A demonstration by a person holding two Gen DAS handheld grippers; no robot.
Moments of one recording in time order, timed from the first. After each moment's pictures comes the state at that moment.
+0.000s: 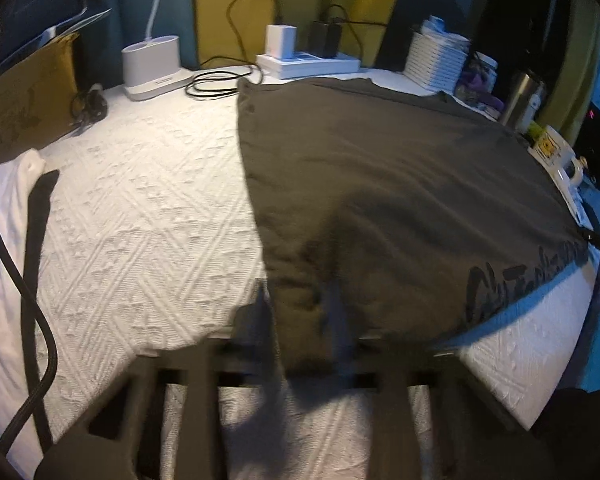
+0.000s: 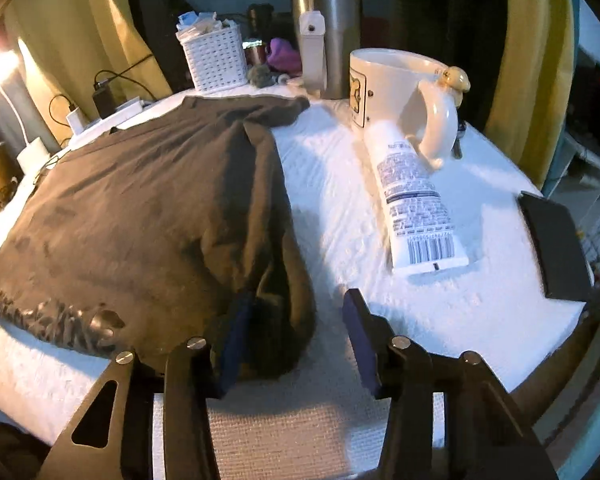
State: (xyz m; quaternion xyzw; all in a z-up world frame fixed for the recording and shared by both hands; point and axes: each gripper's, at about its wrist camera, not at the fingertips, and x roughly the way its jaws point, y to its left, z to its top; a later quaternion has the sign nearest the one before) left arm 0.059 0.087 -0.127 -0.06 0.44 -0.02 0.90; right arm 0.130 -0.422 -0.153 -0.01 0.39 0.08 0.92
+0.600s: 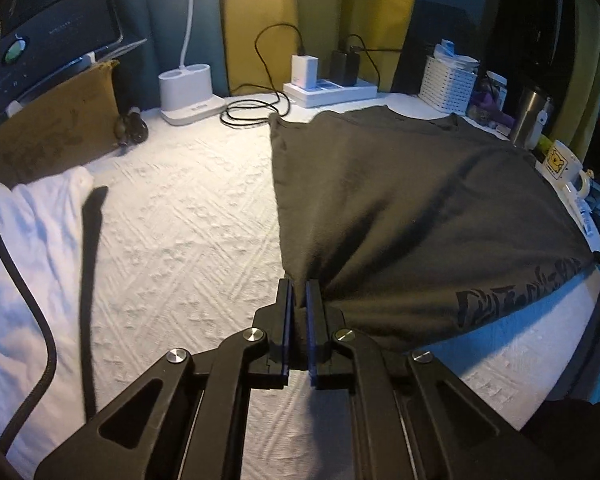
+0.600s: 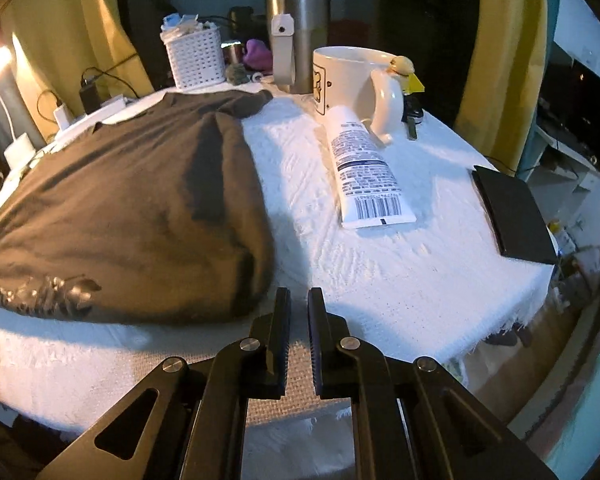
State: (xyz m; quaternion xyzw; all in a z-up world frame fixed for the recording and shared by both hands) left arm 0.035 0.101 -0.095 -0.05 0.41 0.03 0.91; right arm 0.106 -0.449 -0.153 0.00 0.40 0.03 0.92
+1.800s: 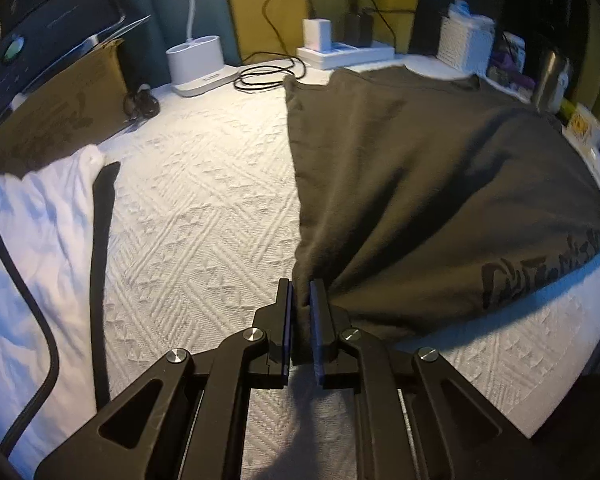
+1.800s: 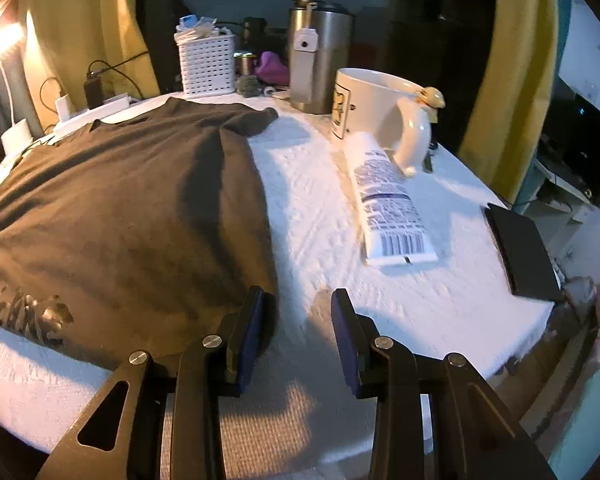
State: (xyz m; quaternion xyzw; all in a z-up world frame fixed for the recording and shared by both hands) left arm 0.034 0.103 -0.113 -0.02 0.46 0.06 0.89; right arm 0.125 -0.427 -0.159 -0.06 0.36 0.02 0.93
